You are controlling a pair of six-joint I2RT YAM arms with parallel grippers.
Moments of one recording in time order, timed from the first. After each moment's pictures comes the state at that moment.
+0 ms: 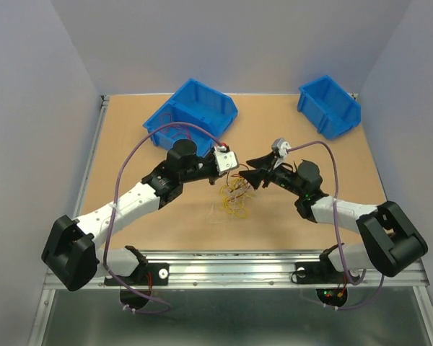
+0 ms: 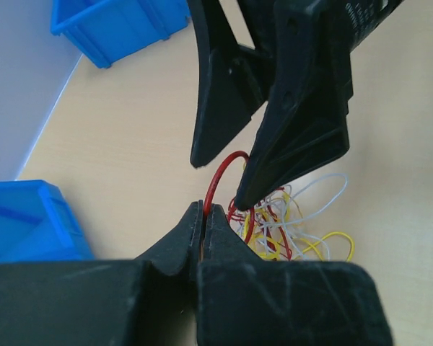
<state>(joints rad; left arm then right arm) -0.71 1.25 0.86 0.14 0.49 0.45 0.48 1.31 0.43 0.95 -0.51 0.21</state>
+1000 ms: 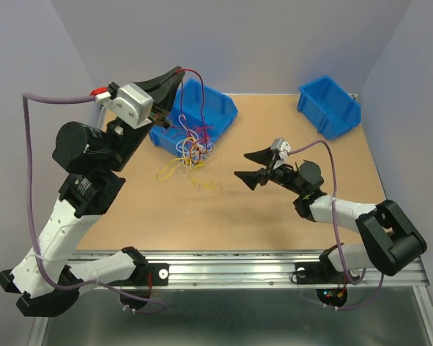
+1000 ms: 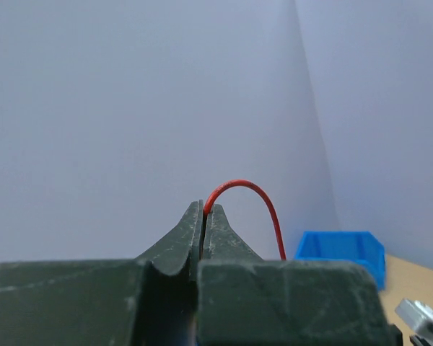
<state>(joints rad) -0.73 1.04 1.56 0.04 0.03 0.31 0.51 1.38 0.47 1.09 -0.52 0.16</state>
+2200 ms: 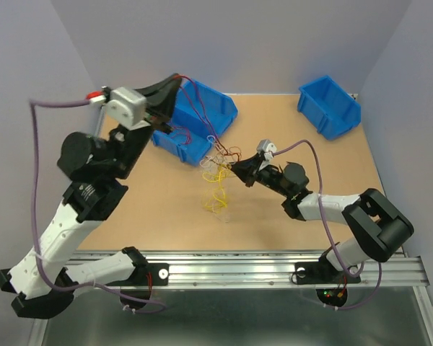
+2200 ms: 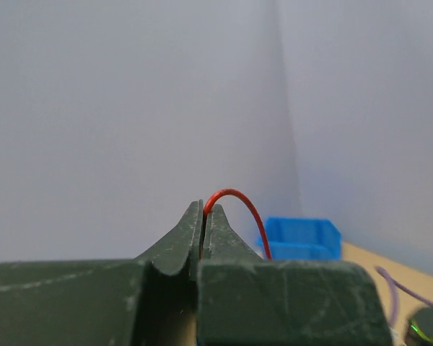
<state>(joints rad) -0.78 1.02 1.48 0.03 0.04 0.22 0.64 1.50 0.53 1.13 -0.45 0.14</state>
